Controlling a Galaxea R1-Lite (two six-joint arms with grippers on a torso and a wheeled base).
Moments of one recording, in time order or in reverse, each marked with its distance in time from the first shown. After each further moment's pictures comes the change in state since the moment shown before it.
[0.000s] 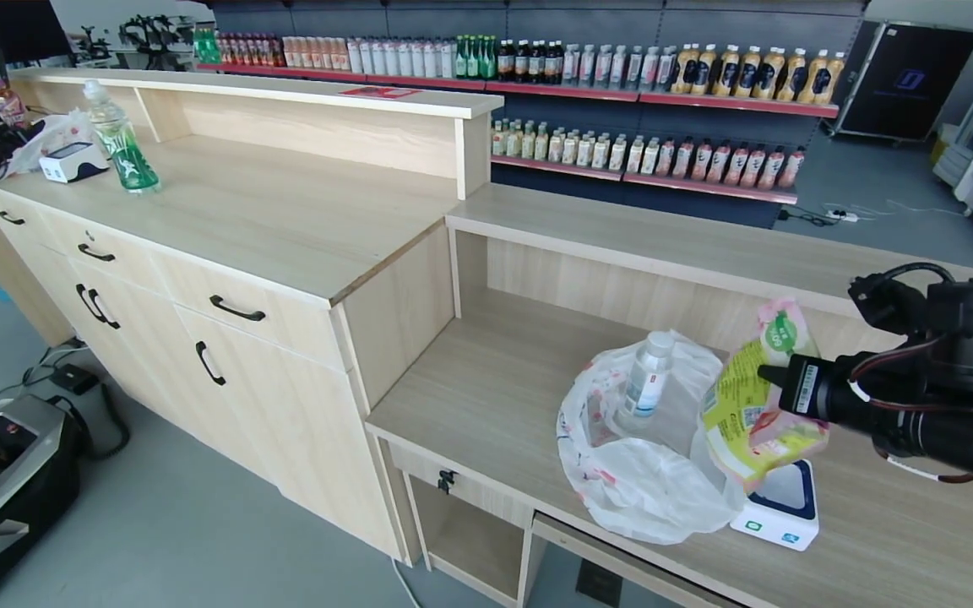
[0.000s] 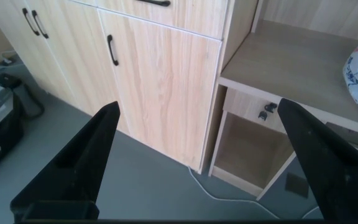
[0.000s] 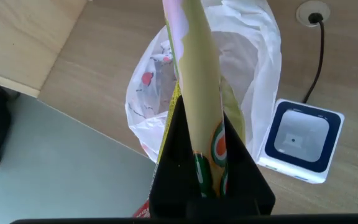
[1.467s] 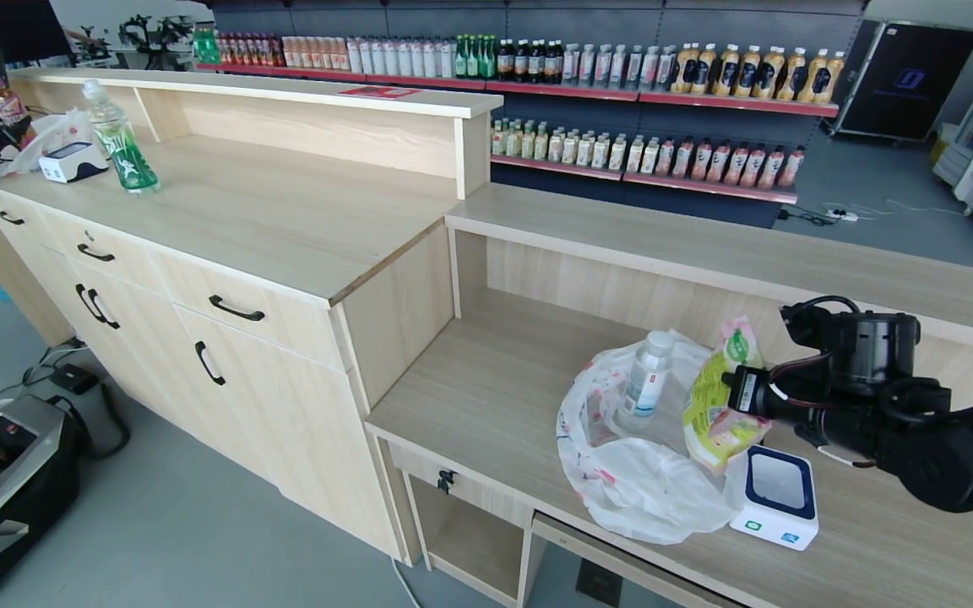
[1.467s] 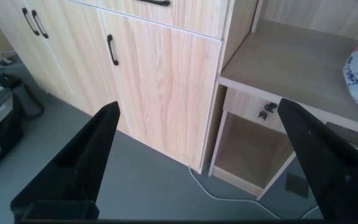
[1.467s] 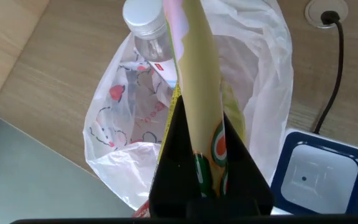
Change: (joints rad) left arm 0.000 0.000 0.000 0.000 0.000 0.000; right arm -0.079 0.363 -0.055 -0.301 0.037 -0.054
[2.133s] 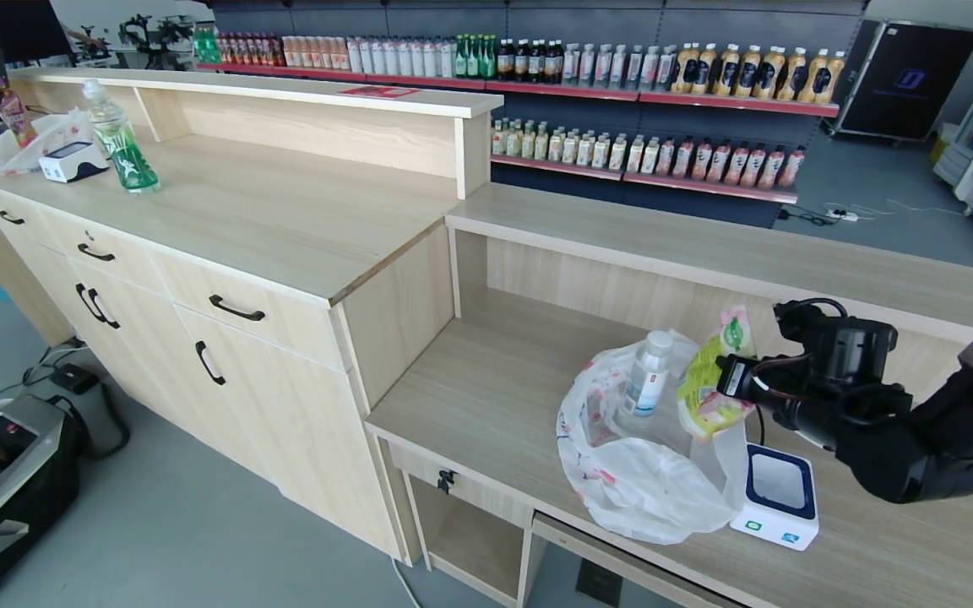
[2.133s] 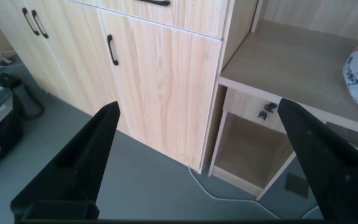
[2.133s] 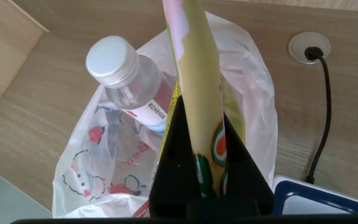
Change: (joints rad) left arm 0.000 0.000 0.000 0.000 0.000 0.000; right arm -0.042 0.185 -0.070 -0.250 0.005 0.002
